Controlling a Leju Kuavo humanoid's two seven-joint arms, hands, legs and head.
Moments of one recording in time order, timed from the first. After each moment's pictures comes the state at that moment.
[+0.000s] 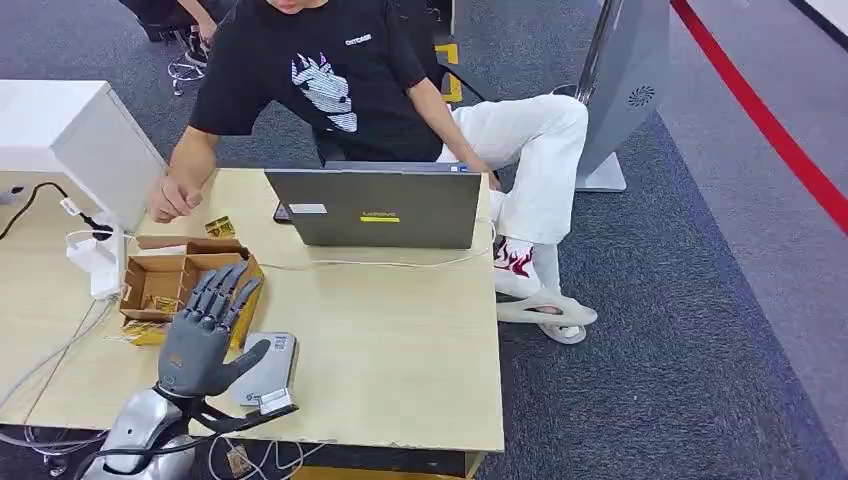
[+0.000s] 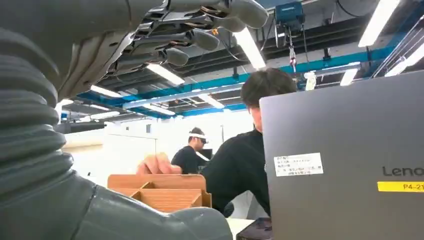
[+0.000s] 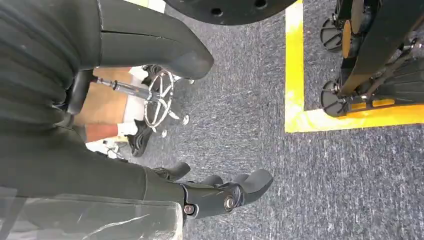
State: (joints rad) left arm -0.08 0.31 -0.16 -1.39 -1.07 0.69 -0.40; right arm -0.04 0.05 -0.93 -0.21 0.84 -0.02 0.06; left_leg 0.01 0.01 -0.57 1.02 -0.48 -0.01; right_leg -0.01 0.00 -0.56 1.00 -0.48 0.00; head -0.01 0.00
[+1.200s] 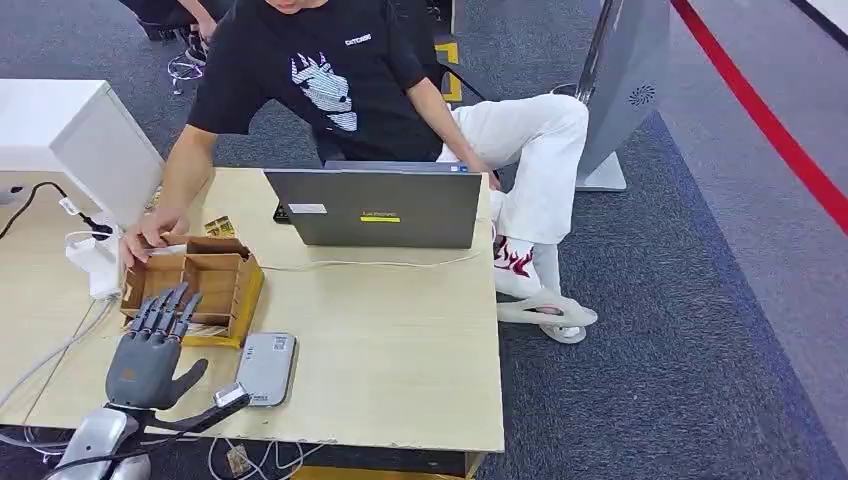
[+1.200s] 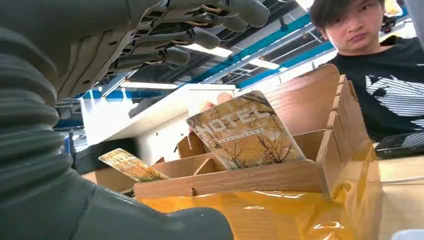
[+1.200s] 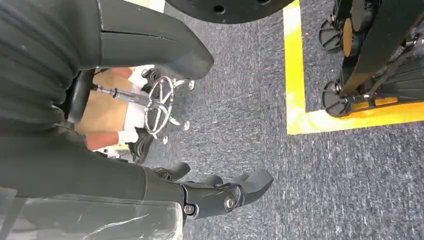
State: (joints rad) left arm -0.05 0.35 0.04 -1.16 -1.20 0.69 -0.31; right arm -0.04 0.06 -0.99 -0.21 0.87 -0.02 0.05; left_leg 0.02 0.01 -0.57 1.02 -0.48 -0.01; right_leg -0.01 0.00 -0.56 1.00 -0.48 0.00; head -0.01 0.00
